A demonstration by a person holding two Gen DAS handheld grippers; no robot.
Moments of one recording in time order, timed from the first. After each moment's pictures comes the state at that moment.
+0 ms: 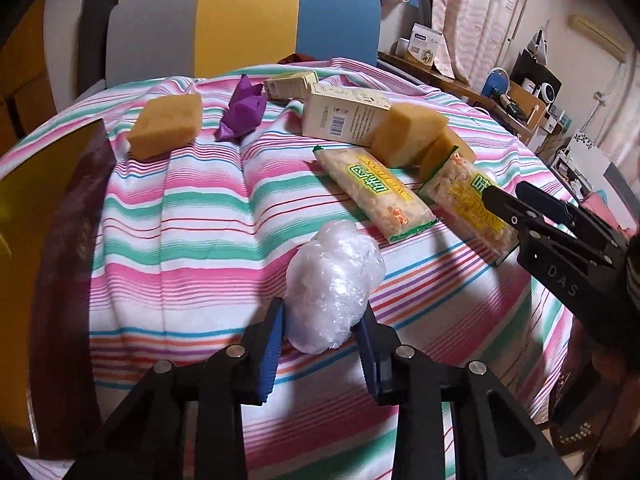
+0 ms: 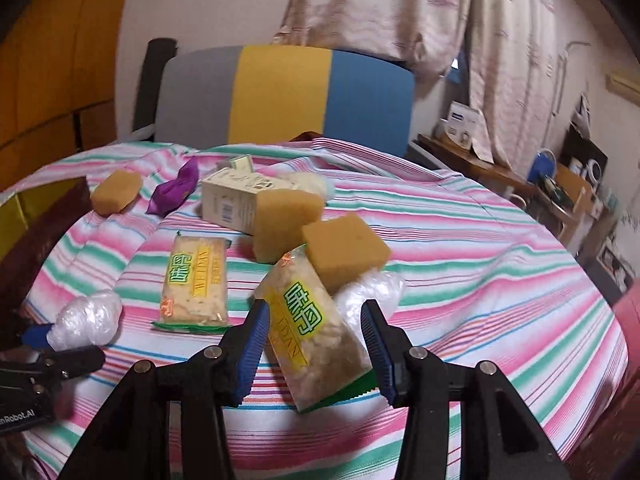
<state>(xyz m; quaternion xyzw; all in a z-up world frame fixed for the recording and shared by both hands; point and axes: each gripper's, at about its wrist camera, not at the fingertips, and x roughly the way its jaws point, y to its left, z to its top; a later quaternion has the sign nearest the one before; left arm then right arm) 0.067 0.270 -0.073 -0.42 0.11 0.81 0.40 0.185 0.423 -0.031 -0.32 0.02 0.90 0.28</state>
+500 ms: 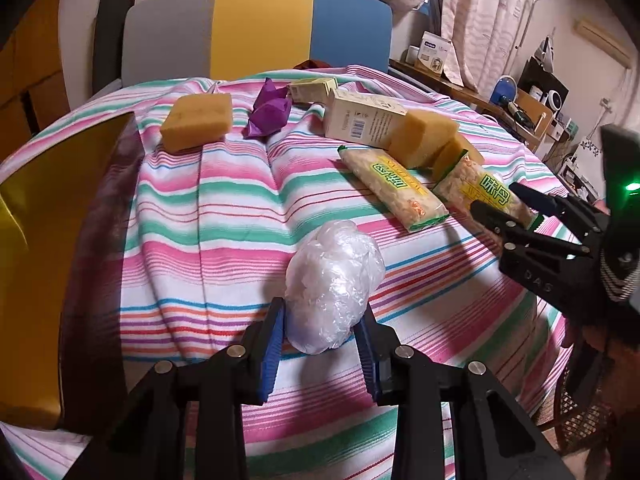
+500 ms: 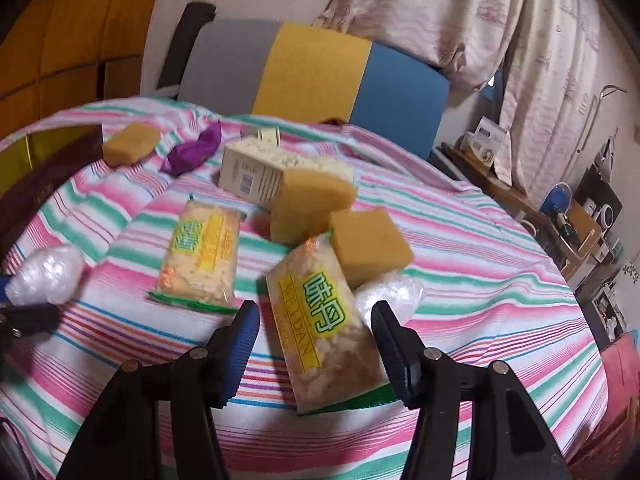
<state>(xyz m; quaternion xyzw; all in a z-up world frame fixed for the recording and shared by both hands) 0.068 0.249 -0.071 -0.42 0.10 0.82 0.38 0.167 0.419 -0.047 -0.37 -0.05 0.89 0.26</state>
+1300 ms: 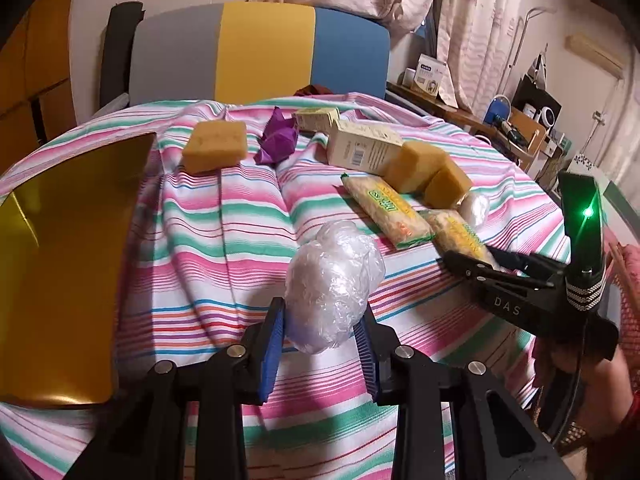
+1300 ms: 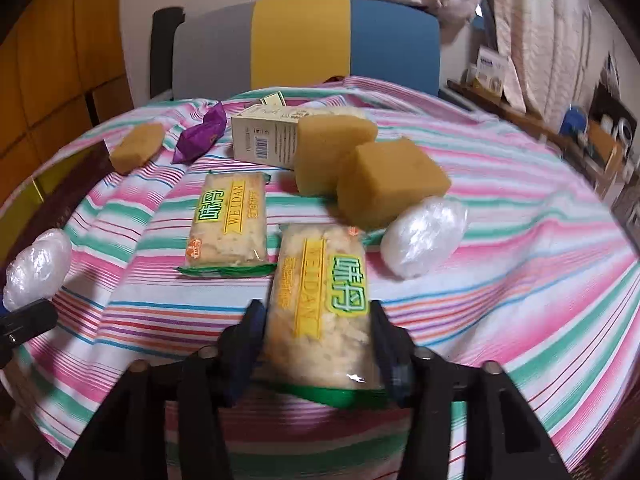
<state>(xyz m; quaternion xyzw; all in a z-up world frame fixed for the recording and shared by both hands) 0.076 0.222 -0.049 -0.38 0.08 0.83 0.39 0.181 0.416 -0.063 -0.39 0.11 0.89 0.23</state>
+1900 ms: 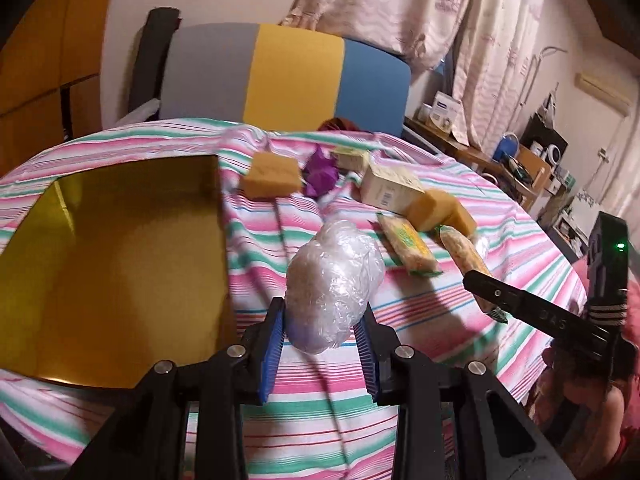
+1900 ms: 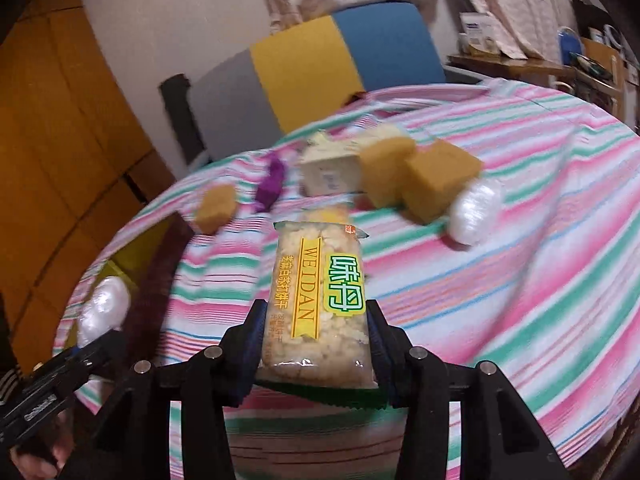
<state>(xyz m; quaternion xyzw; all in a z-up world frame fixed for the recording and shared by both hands) 0.066 0.154 -0.017 -0.36 0.02 0.86 0.37 0.201 0.373 -0.022 -0.30 0.25 0.91 0.16</state>
